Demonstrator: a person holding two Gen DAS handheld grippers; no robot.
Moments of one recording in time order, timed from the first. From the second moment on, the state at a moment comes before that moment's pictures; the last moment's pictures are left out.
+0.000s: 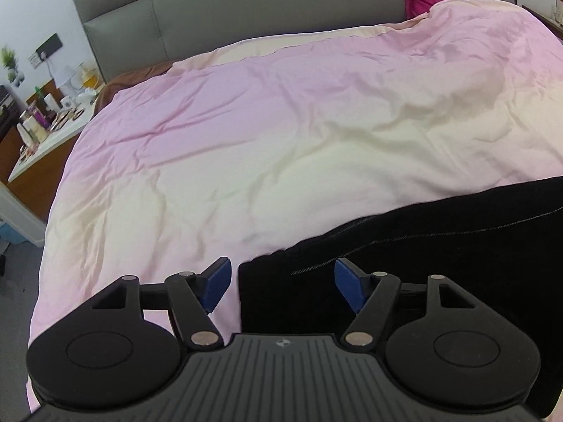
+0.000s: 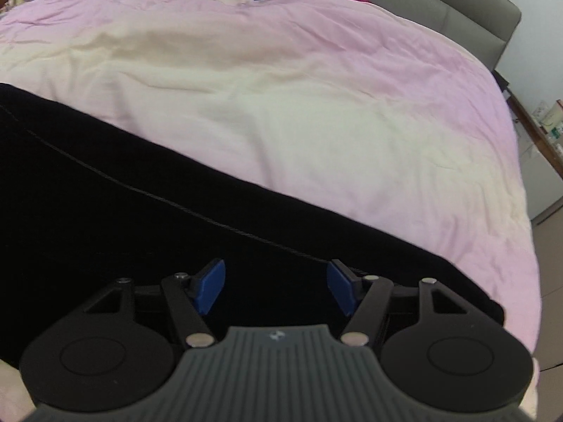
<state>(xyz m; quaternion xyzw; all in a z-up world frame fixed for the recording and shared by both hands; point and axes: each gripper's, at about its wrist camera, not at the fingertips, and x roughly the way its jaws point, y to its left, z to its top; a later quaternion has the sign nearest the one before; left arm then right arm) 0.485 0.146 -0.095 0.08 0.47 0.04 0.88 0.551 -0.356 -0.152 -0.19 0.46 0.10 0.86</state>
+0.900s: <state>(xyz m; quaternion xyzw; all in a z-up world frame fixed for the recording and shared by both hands) 0.370 0.291 -0.255 -0.54 0.37 0.07 0.75 0.474 -0.121 -0.222 -0.12 0.49 0.16 0.85</state>
